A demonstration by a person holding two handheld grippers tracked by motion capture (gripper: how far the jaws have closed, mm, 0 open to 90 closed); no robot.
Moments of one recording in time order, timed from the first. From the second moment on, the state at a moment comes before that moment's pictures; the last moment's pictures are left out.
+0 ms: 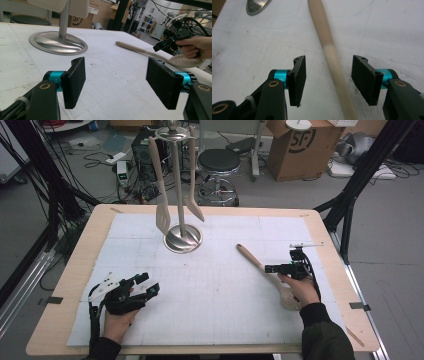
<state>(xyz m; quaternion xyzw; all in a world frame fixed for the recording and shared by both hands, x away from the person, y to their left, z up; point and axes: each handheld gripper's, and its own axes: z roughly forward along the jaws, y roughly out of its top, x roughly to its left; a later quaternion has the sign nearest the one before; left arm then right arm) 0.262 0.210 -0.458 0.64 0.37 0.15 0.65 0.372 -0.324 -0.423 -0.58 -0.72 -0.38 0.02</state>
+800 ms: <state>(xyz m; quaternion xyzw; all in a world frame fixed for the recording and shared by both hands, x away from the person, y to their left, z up) 0.261 0.210 -0.458 0.64 0.37 0.15 0.65 0.374 -0.283 -0.428 -0.49 -0.84 -0.22 -0.08</state>
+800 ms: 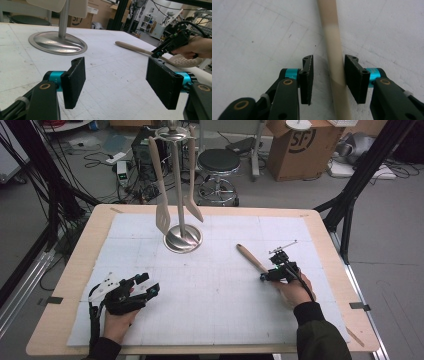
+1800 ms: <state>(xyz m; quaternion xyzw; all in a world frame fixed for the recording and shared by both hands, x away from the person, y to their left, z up) 0.261 0.211 -0.458 0.64 0.37 0.15 0.65 0.373 -0.285 -0.410 -0.49 -0.78 -0.39 -0.02</state>
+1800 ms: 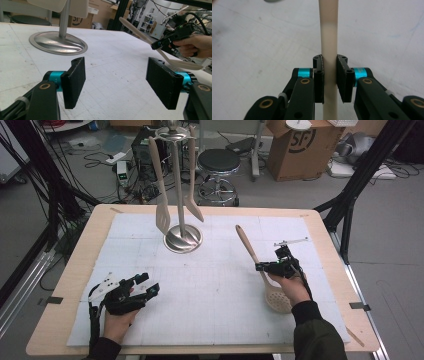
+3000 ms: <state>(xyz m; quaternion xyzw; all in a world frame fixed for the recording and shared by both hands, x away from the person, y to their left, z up) 0.261 0.211 -0.459 0.64 0.38 0.15 0.65 0.372 -0.217 -0.347 -0.38 -0.72 -0.59 -0.03</state>
